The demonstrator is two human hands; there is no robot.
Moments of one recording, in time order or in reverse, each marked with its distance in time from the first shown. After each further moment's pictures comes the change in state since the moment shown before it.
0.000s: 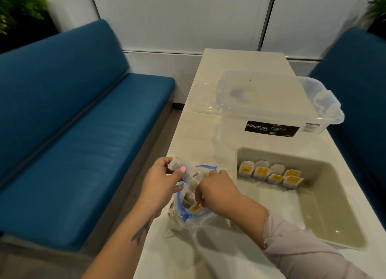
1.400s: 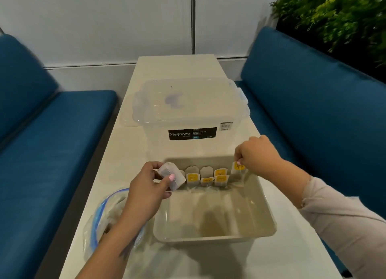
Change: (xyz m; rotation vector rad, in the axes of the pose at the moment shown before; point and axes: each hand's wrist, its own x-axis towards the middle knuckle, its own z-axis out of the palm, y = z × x) left_hand 0.003 0.026 0.140 0.225 -0.178 0.174; right_hand -0.116 0.235 -0.030 -0.093 0.064 0.582
